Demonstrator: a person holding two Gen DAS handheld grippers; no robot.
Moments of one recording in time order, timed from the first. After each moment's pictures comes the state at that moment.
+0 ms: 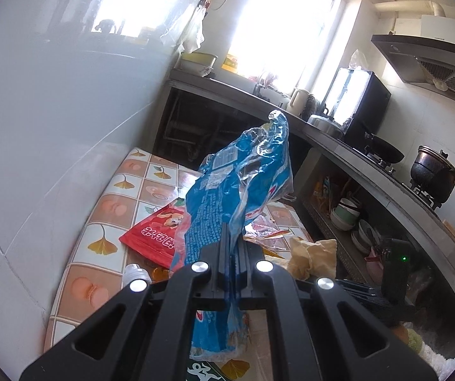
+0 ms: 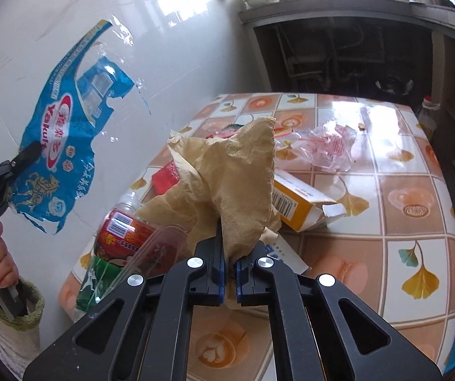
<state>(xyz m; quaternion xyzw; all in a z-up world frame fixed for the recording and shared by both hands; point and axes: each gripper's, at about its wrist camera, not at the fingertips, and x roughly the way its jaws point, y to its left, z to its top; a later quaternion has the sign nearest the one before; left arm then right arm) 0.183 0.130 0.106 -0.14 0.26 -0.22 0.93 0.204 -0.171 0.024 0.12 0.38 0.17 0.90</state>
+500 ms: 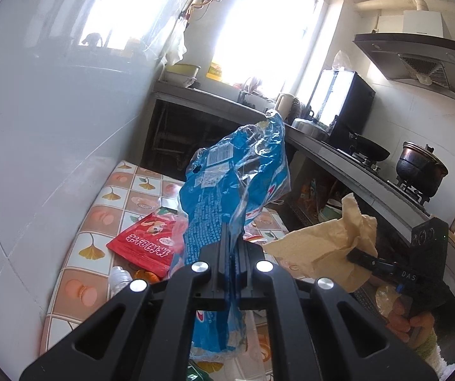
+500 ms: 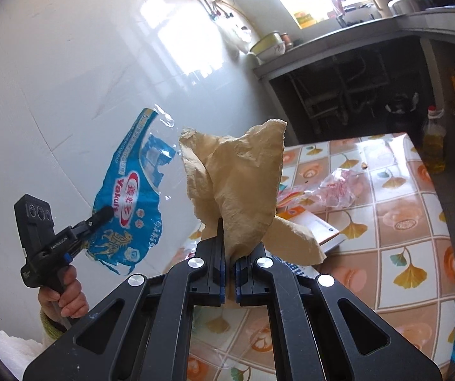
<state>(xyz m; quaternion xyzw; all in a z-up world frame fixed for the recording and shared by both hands) 0.148 0.106 0.136 -0.12 0.24 -0.25 0.93 0.137 -0.229 0.092 0.22 0.26 0.21 0.92</state>
